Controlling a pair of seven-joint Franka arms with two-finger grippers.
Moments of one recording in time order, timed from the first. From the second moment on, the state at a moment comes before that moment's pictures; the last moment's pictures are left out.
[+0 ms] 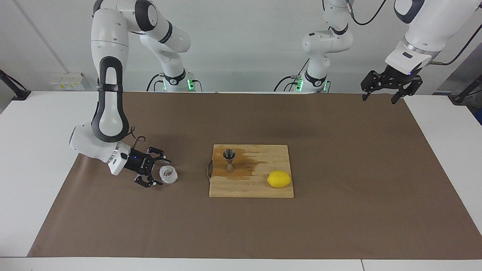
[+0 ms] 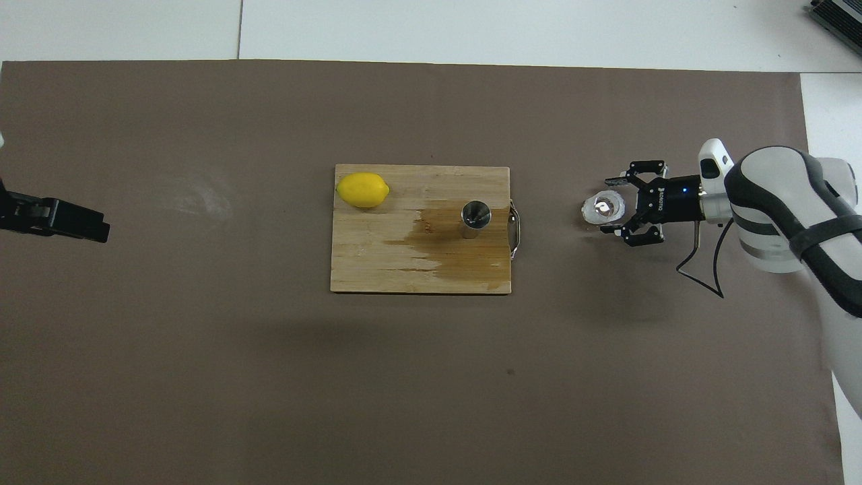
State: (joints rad) left arm 0.07 -0.03 -0.14 -1.56 -0.03 1.51 0.11; right arm -0.20 0.50 0.08 -1.83 0.91 2.08 -2.04
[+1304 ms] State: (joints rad) left arm 0.06 -0.07 -0.12 -1.61 -0.03 1.49 0.07; right arm -0.19 0.53 0.09 -1.80 0.92 2.10 -2.10
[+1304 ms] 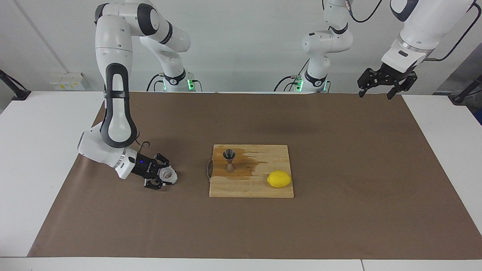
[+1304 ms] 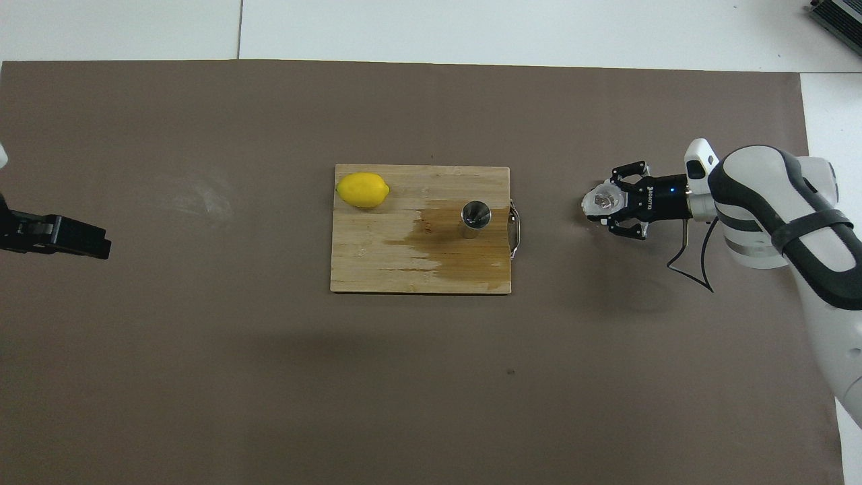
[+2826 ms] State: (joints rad) left arm 0.06 -0.07 -0.12 -1.61 -0.03 1.49 0.07; right arm 0.23 0.33 0.11 -1.70 0.22 2.15 -1.21
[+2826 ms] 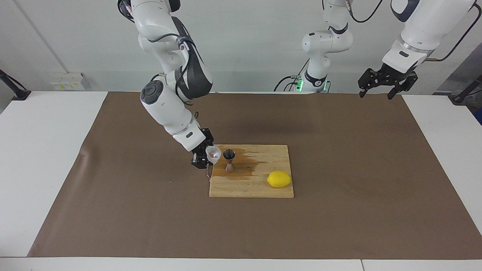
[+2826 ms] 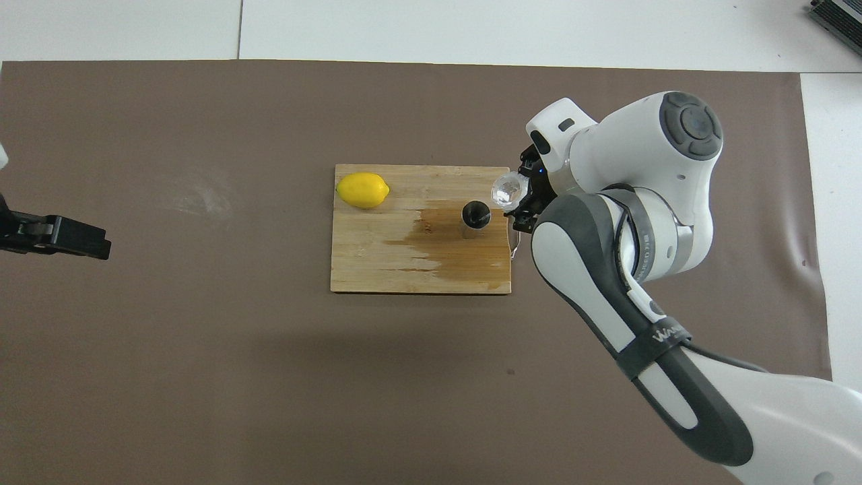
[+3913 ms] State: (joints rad) left arm 0.06 -0.07 -0.12 -1.61 -0.03 1.49 0.07; right arm 0.35 0.32 0.11 -1.70 -0.20 2.15 -0.83
